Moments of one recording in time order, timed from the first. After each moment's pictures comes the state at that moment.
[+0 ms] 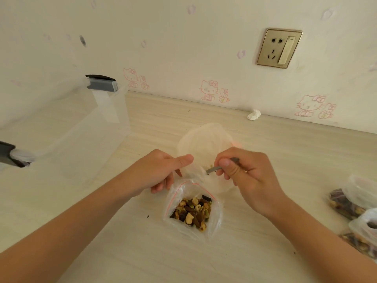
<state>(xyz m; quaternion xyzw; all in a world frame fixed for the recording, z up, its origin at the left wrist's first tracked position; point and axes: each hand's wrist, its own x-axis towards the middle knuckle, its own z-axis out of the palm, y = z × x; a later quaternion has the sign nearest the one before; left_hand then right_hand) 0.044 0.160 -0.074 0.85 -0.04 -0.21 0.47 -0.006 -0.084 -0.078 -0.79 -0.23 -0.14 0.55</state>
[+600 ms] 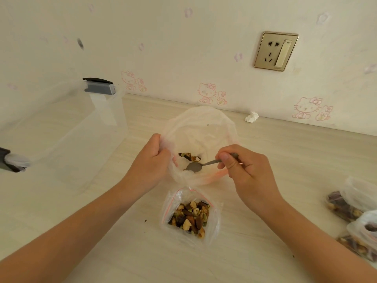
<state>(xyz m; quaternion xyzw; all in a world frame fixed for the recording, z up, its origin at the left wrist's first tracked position) 0.043 0.152 -0.072 0.85 -0.05 -0.01 0.53 -0.001 -0.080 -0.079 -0.82 -0.12 -0.18 0.52</state>
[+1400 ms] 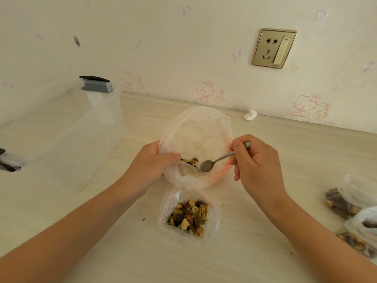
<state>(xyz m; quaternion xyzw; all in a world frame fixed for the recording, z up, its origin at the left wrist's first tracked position) 0.048 0.148 -0.080 0.78 -0.03 -0.09 0.62 0.002 -0.085 -0.071 -0.81 0.00 -0.22 0.54</state>
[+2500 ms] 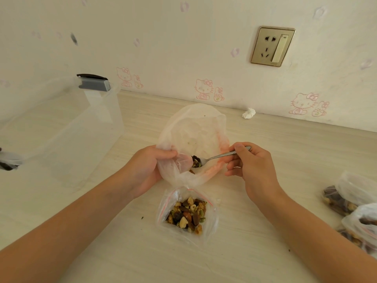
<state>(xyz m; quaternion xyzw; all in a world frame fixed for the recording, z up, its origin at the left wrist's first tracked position) 0.048 0.147 -0.075 0.63 0.07 -0.20 0.75 0.018 -0.089 -0.088 -0.65 0.14 -0.09 0.75</state>
